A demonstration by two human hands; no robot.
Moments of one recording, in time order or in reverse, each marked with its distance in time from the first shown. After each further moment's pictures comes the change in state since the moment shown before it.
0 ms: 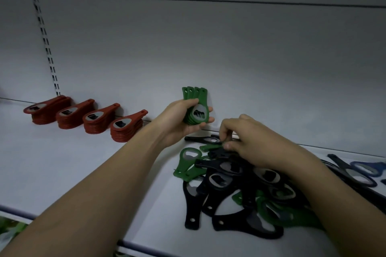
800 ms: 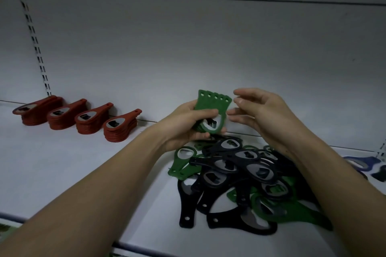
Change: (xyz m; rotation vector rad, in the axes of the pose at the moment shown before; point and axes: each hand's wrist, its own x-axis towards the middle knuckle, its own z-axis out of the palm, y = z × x) left_hand -0.008 -0.010 0.014 0.184 -0.269 0.003; right_hand 0.009 0.012 -0.015 1.144 0.404 0.215
